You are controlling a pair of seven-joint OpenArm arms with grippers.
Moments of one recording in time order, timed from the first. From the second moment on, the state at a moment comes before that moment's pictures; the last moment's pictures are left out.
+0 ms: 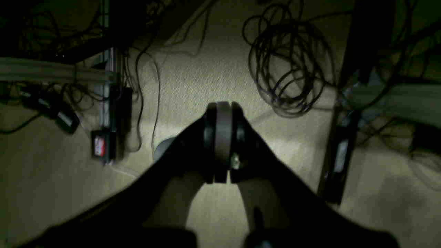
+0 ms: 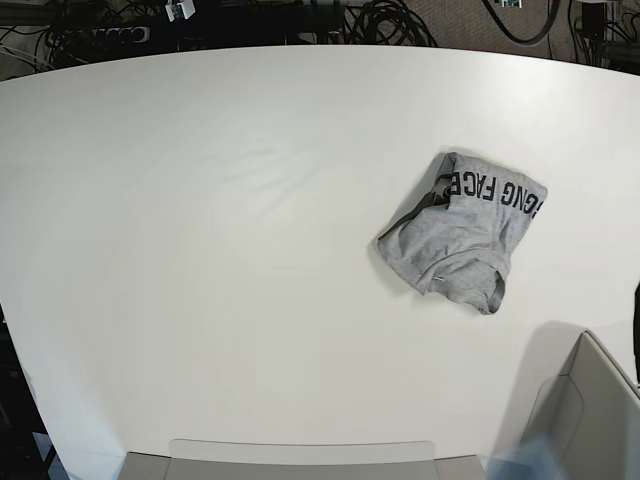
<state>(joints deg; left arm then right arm) 43.7 -16.7 1.0 49.6 -15.9 7.0 -14.9 -35.5 -5.5 36.0 67.8 -12.2 44.4 -15.7</state>
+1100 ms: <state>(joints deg) 4.5 -10.1 4.5 0.2 -16.0 4.1 -5.9 -3.8 11.7 50.9 6.3 -42.0 0.9 -0.9</state>
